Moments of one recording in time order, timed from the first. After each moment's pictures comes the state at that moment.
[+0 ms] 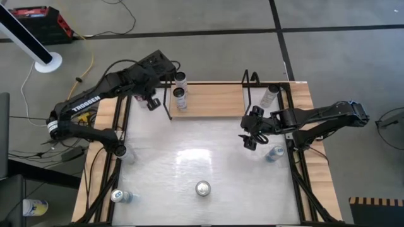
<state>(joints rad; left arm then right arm) 0.60 1.22 1.29 -0.98 -0.31 0.20 0.10 1.15 0.98 -0.78 0.34 0.25</state>
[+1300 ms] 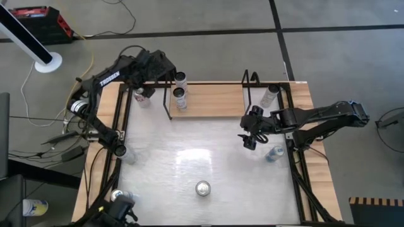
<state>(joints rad) 1.07 1.60 1.29 -1.09 -0.19 0.10 0.09 1.15 0.98 -0.76 0.34 0.24</state>
